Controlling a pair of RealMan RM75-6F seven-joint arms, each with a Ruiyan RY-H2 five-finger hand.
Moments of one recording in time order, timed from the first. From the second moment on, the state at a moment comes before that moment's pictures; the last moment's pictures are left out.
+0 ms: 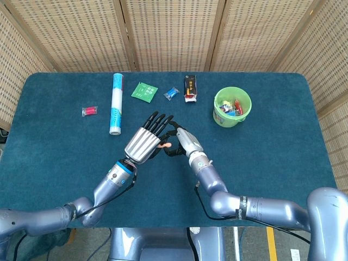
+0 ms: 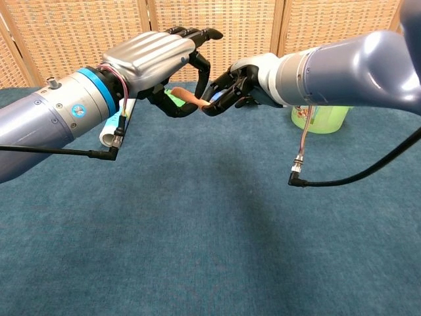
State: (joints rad) left arm -0.86 -1.71 -0.24 -1.36 1.40 1.12 0.46; right arm 1.09 -1.57 0.44 -1.63 -0.25 0.88 -0.17
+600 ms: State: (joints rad) left arm -0.86 -1.72 -0.24 -1.35 1.39 1.14 0.47; right arm 1.08 -1.56 0.44 -1.63 -0.27 0.87 -0.15
